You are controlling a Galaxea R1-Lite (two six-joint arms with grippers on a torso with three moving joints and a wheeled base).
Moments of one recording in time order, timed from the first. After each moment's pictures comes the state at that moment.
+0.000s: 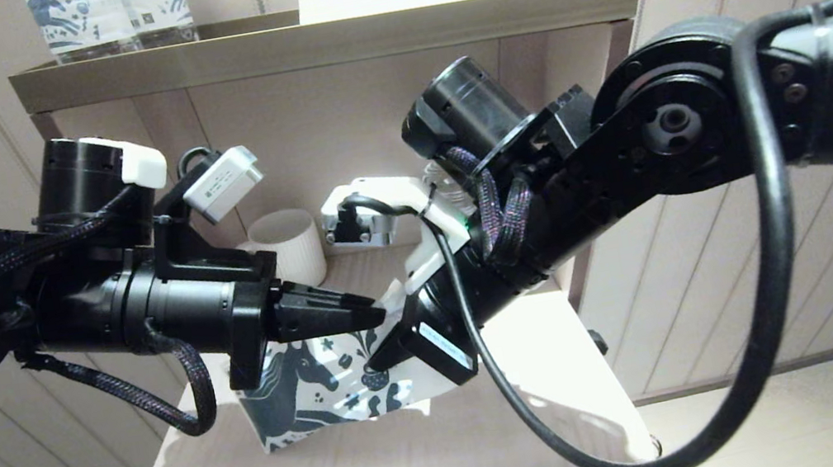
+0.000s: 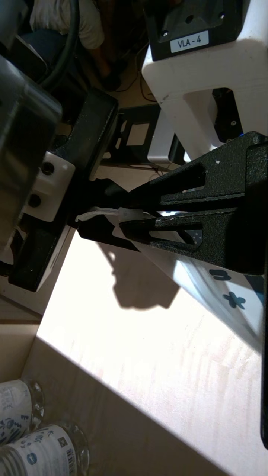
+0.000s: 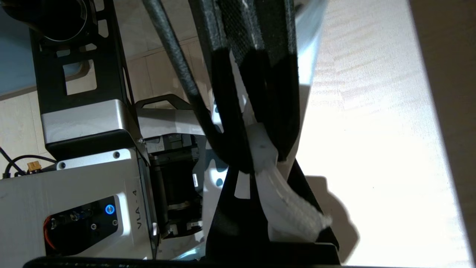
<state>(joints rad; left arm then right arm) -0.44 1.63 -1.16 0.08 -0.98 0.27 0.80 1.97 -1.90 0.67 0.43 -0.35</state>
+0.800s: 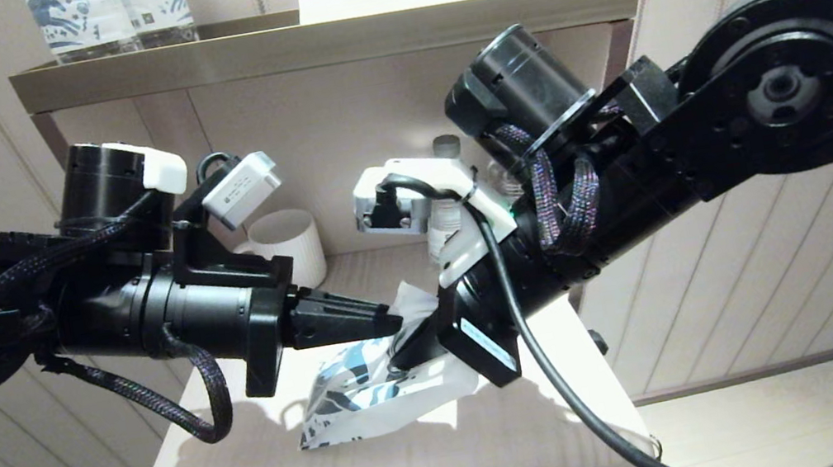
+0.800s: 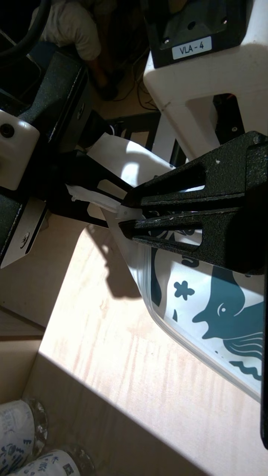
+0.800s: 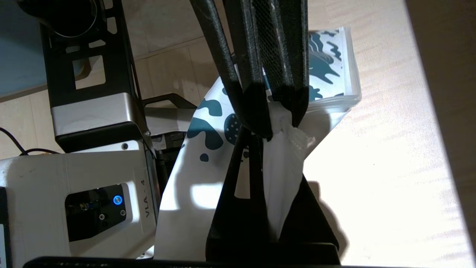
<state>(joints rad) -0.44 1.65 -1.16 0.08 -0.98 0.27 0.79 1.86 -1.79 0.66 0.43 -0.36</state>
